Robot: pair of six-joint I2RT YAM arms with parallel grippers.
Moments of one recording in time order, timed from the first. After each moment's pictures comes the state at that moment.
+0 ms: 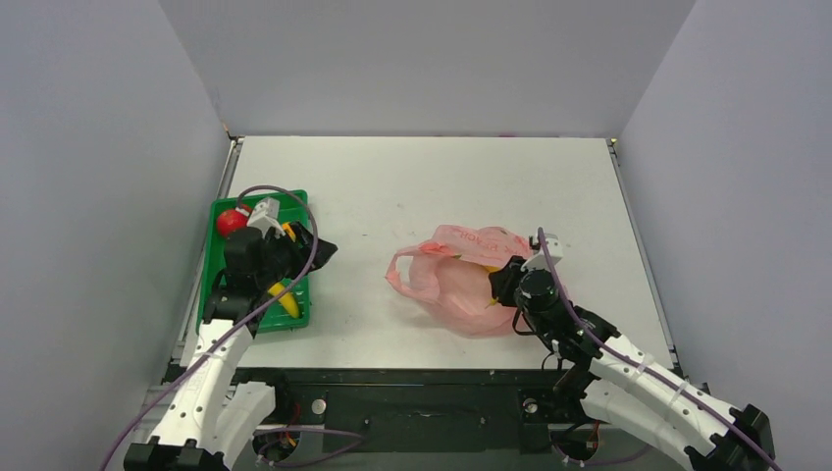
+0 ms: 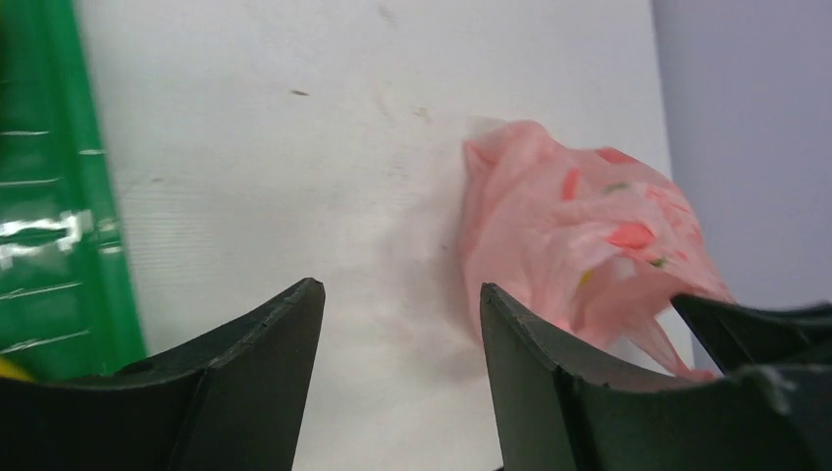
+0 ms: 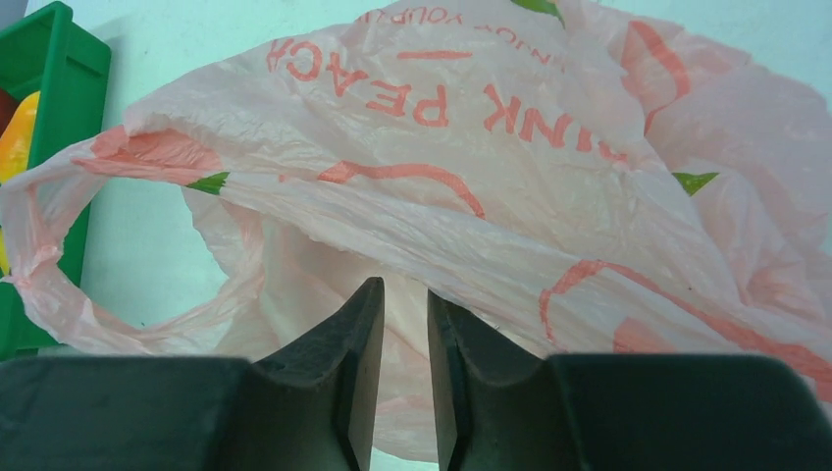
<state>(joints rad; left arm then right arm) -0.06 0.81 0.63 -0.30 0.29 -0.60 0.73 0.73 0.45 -0.21 0.39 0.65</state>
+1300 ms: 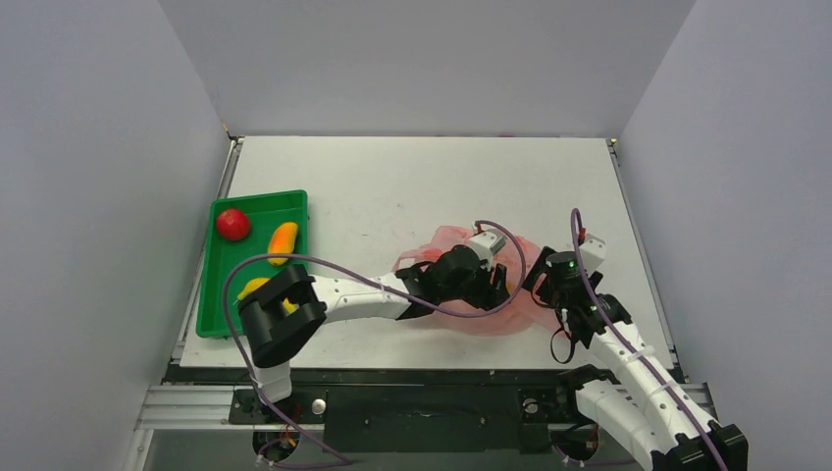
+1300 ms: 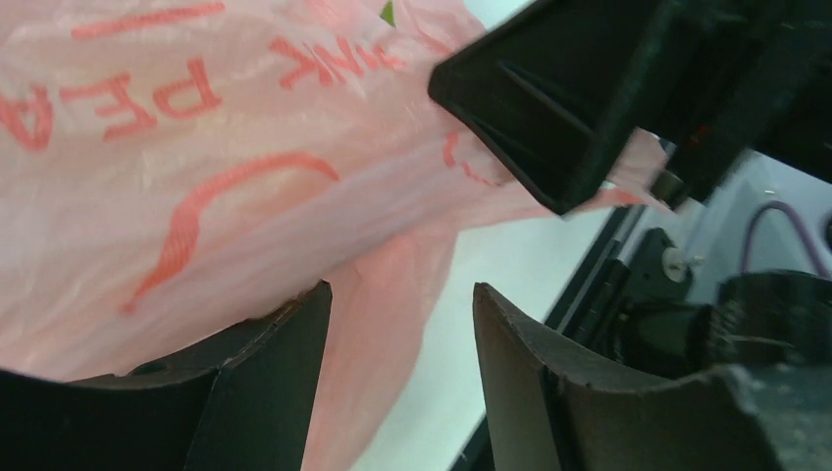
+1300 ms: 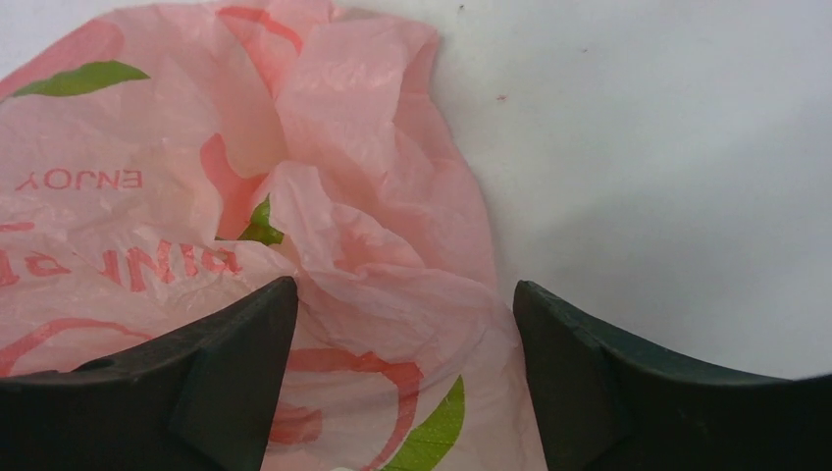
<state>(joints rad) -1.11 1.79 1.12 0.20 0.03 -0.58 0.33 0.80 0.55 -0.57 0.40 0.66</state>
